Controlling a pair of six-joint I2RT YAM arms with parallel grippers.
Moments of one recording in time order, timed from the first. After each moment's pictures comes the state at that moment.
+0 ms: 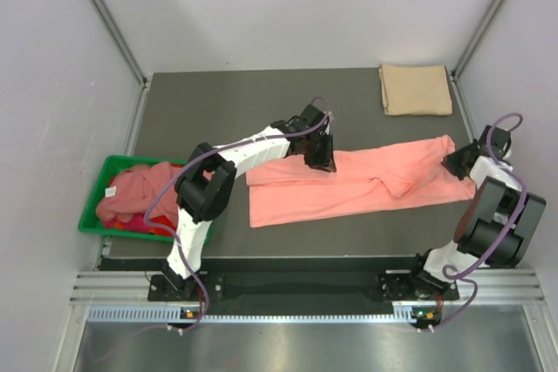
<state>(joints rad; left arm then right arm) -0.76 2.10 1.64 -0.45 0.29 -0.66 -0.50 1.50 0.83 -0.21 -0.16 0.66</state>
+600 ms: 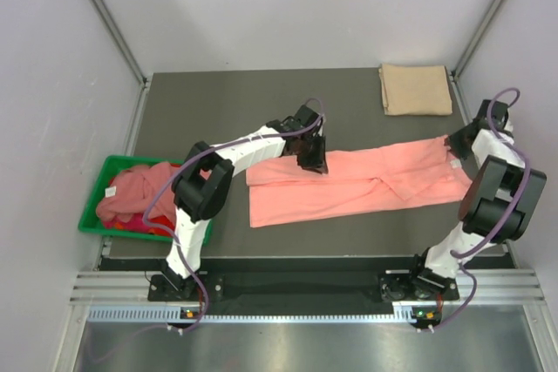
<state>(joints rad) -0.72 2.09 1.61 -0.48 0.27 -0.63 -0.42 1.70 1.12 -0.36 -0.04 0.65</state>
